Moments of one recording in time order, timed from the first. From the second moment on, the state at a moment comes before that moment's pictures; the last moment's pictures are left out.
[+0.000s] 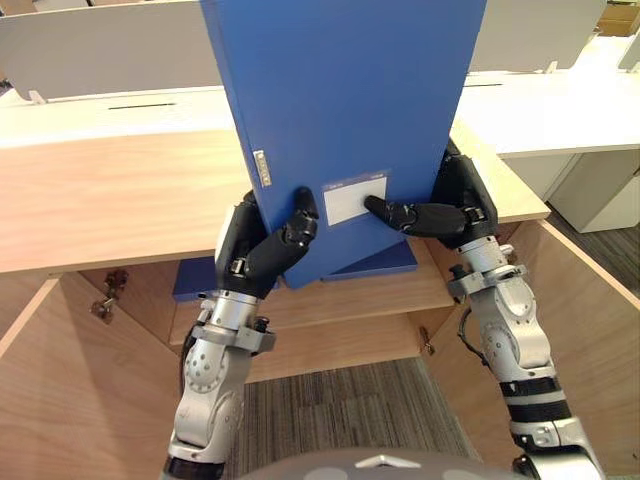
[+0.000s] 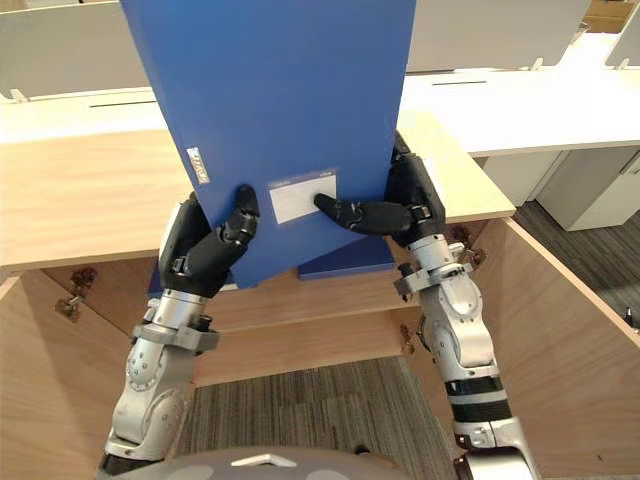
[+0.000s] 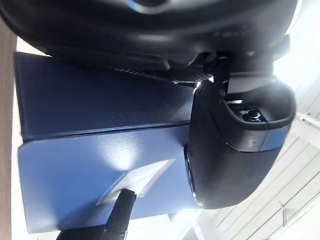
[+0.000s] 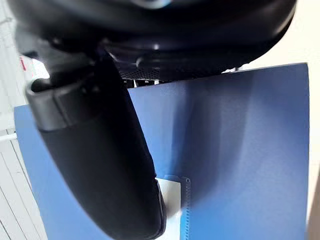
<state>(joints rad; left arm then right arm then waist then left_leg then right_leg) 0.17 0.15 -0.14 -0.39 -0.44 -0.21 -0.15 -0.20 -0.33 0.06 -0.06 0.53 -0.17 0.27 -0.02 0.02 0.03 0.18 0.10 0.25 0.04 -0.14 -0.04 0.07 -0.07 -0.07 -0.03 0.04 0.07</state>
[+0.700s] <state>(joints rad) 0.15 0.08 -0.03 -0.39 -0.37 -0.25 -0.13 -0.20 -0.19 0.04 -0.06 0.46 -0.16 0.25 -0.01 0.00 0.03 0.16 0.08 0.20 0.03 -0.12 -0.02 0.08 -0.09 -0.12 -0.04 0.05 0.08</state>
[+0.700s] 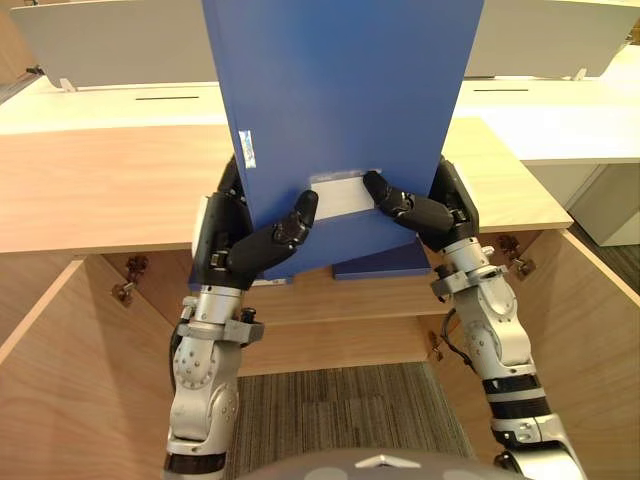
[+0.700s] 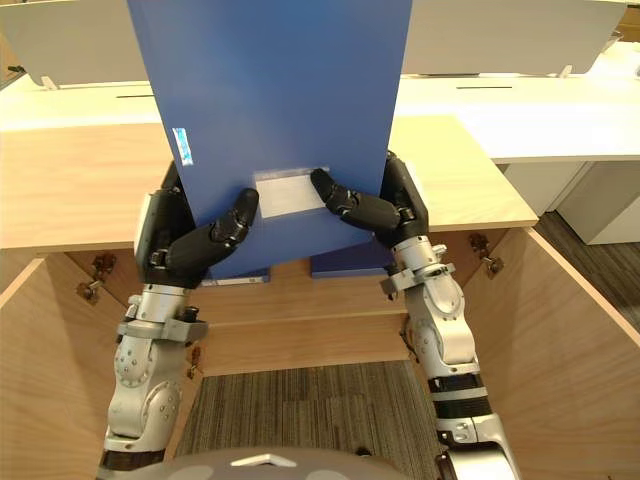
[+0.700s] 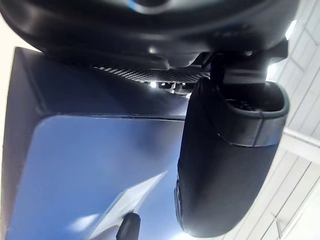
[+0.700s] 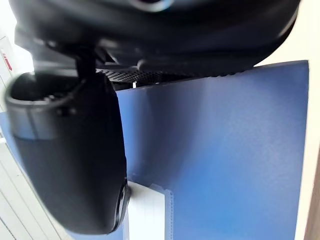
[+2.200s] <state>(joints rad) 0.36 0.01 0.28 0.80 0.12 -0.14 0.14 -0.02 -0.16 0.28 -0.33 0.19 -0.19 0.16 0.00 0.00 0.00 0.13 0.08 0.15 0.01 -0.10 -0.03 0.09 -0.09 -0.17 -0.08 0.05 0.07</state>
